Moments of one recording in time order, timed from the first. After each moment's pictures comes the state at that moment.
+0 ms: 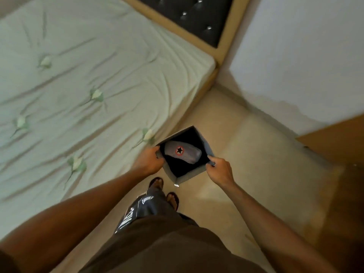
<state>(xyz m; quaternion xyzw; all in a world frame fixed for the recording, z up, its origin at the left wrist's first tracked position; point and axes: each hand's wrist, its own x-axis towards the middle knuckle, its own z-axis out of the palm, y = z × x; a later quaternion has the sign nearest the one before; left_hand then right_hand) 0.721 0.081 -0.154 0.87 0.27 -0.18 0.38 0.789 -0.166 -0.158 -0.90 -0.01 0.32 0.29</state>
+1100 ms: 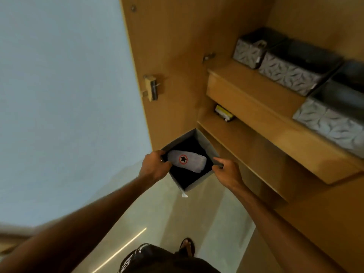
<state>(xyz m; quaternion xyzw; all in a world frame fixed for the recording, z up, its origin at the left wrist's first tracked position) 1.143 -0.551 -0.031 0.86 -0.32 -0.23 0.31 0.942 -0.694 -0.054 -0.77 0.49 -0.10 0.40</state>
